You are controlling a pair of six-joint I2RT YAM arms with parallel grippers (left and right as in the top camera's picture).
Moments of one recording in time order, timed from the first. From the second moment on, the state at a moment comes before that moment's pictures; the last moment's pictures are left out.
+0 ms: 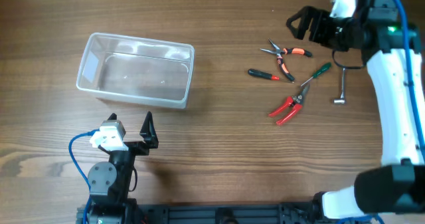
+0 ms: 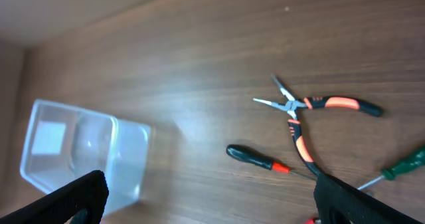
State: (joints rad) left arm -0.07 0.04 0.04 -0.14 0.01 -0.26; right arm -0.03 1.66 1.63 -0.91 -0.44 0.19
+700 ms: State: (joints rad) left arm -0.07 0.04 0.04 -0.14 0.01 -0.26; right arm 0.68 1.91 1.63 -0.65 -0.03 0.53
